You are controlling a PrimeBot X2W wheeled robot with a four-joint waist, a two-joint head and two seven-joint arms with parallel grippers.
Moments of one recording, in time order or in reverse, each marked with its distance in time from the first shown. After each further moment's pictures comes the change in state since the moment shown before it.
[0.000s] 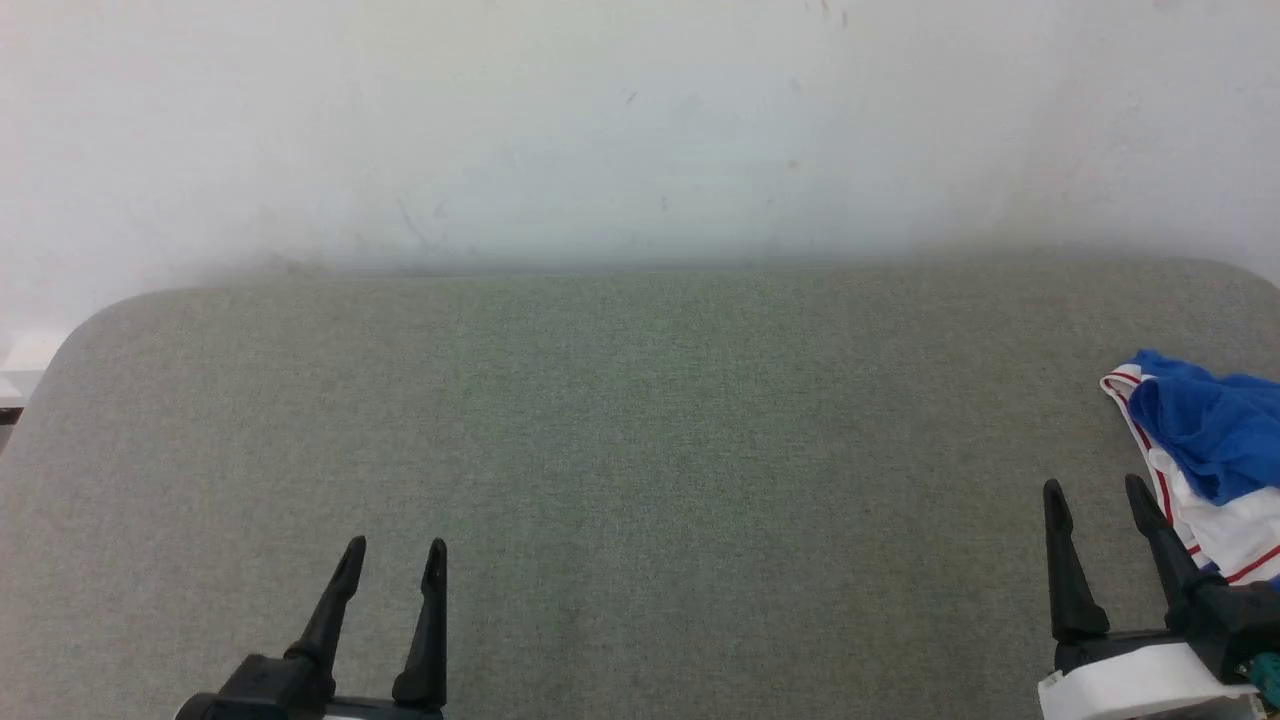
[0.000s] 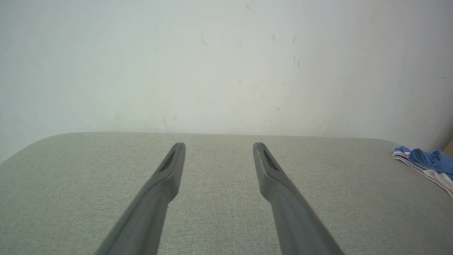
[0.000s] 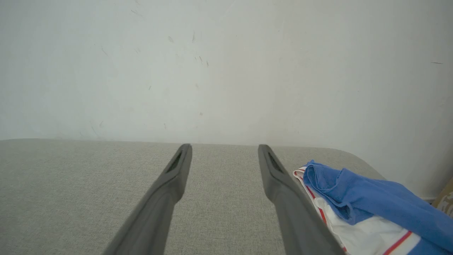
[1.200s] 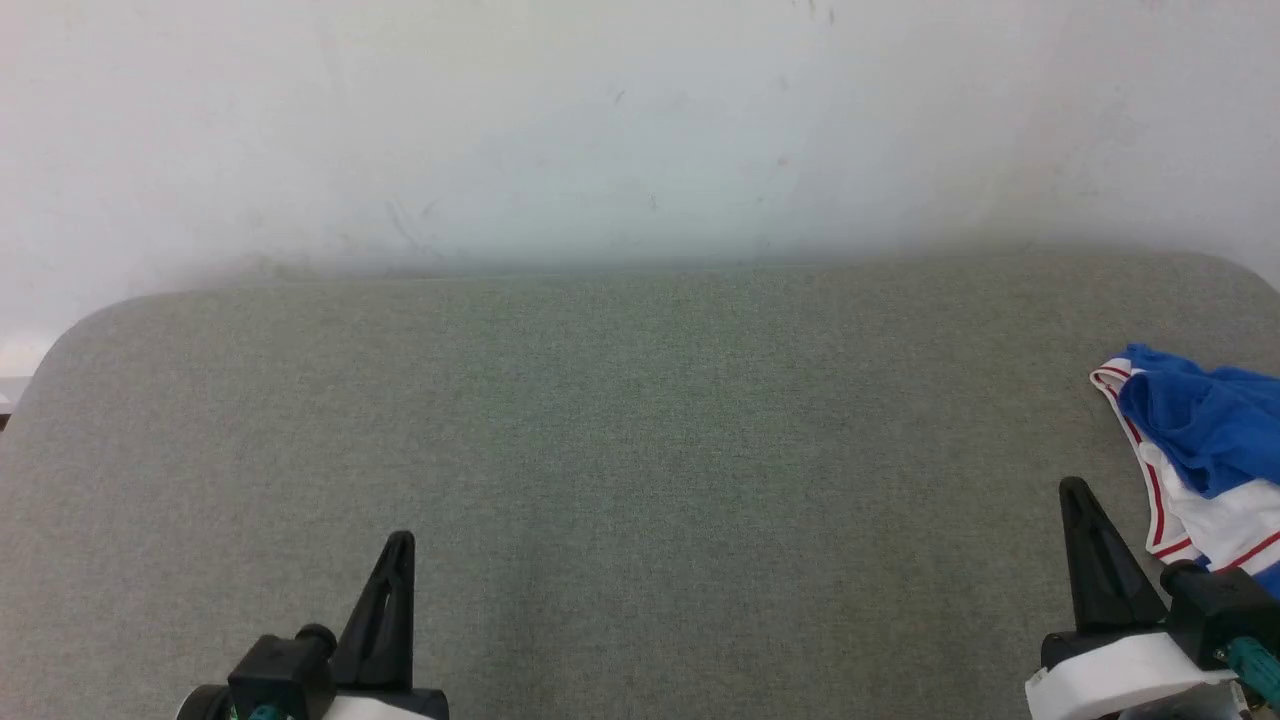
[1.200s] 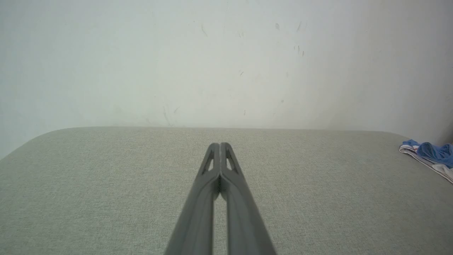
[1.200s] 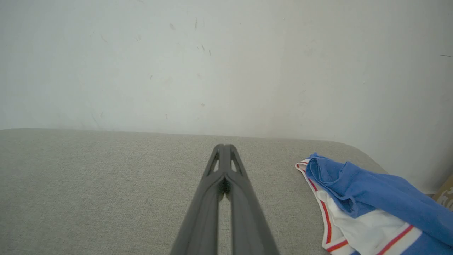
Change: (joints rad) left arm -0.017 -0.048 0.033 0.018 0.054 -0.008 0.053; right arm -0.007 -0.001 0.021 -0.003 -0.007 0.000 0.053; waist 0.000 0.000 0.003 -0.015
